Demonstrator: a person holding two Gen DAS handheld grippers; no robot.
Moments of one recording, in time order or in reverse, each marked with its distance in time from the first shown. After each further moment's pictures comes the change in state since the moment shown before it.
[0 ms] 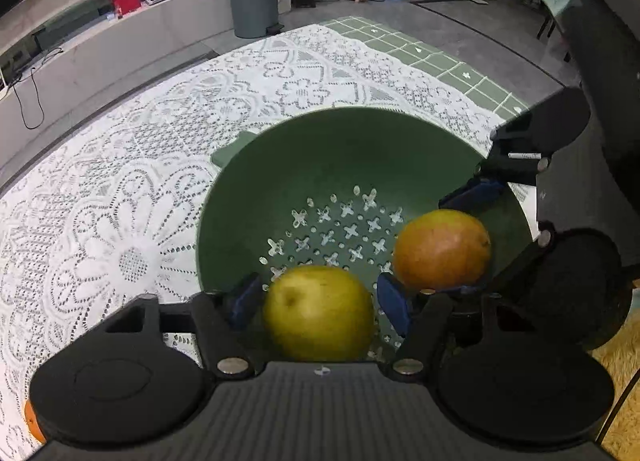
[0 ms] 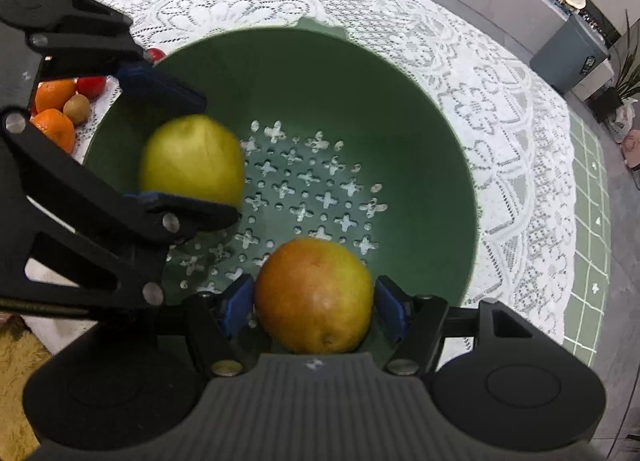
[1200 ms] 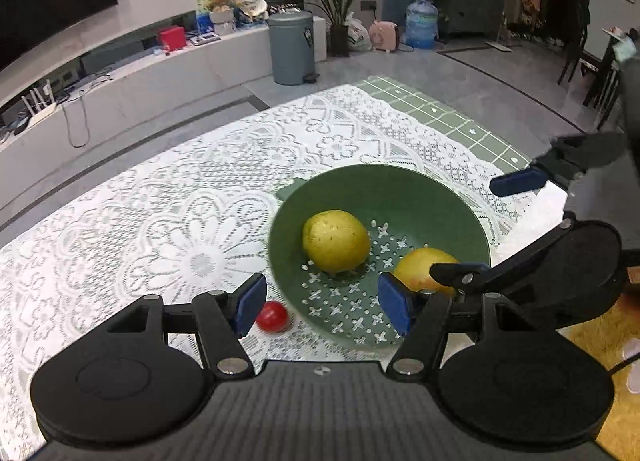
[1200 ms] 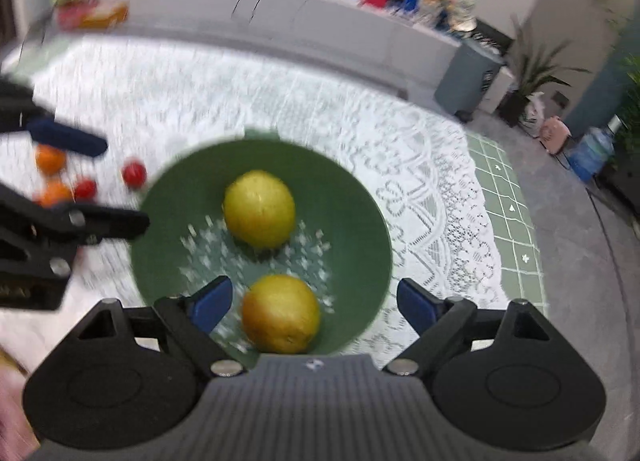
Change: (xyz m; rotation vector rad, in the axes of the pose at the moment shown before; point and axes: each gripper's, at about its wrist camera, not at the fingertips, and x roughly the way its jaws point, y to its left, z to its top) left arm -0.098 -0.004 -0.023 -0.058 -0.147 0.099; right arm -0.081 0.030 -0.033 0.298 -0.310 -0.171
